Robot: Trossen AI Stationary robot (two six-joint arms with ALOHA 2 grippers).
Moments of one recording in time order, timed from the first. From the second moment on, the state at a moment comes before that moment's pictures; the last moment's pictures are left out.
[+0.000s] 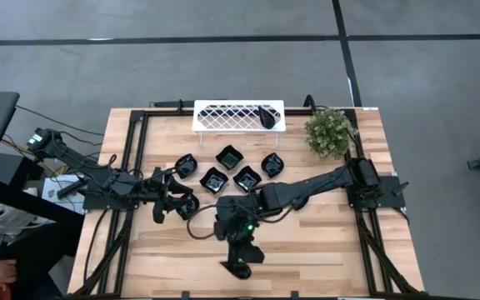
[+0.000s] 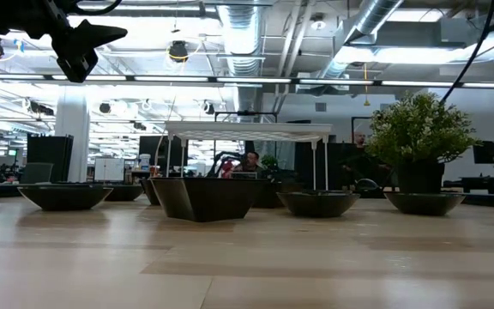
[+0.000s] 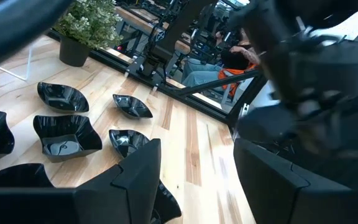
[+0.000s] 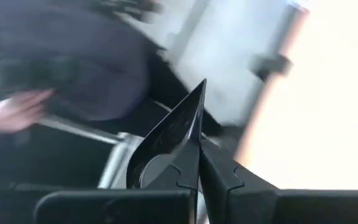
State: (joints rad) left arm -0.50 0.82 0.26 0.32 -0.44 -0.49; right arm 0.24 1.99 1.78 -0.44 -0.78 0.35
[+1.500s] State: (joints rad) left arm -0.50 0.82 0.26 0.35 -0.44 -0.50; right arm -0.66 1.75 1.78 -1.10 -0.29 -0.25
